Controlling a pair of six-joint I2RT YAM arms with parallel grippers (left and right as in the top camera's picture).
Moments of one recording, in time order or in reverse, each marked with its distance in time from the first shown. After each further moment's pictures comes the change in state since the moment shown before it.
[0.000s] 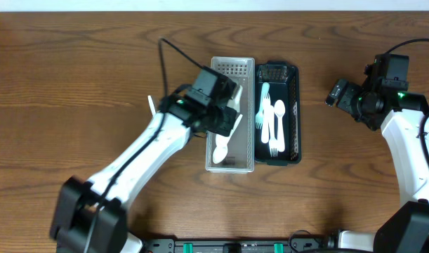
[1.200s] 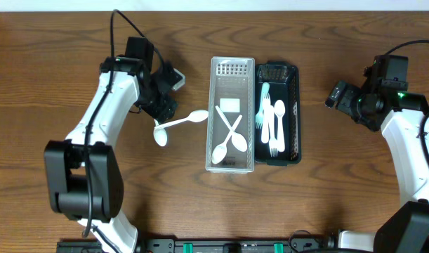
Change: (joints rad) left arm 0.450 0.218 0.199 -0.320 -0.068 0.832; right arm 0.000 0.000 0.000 -0.027 0.000 0.000
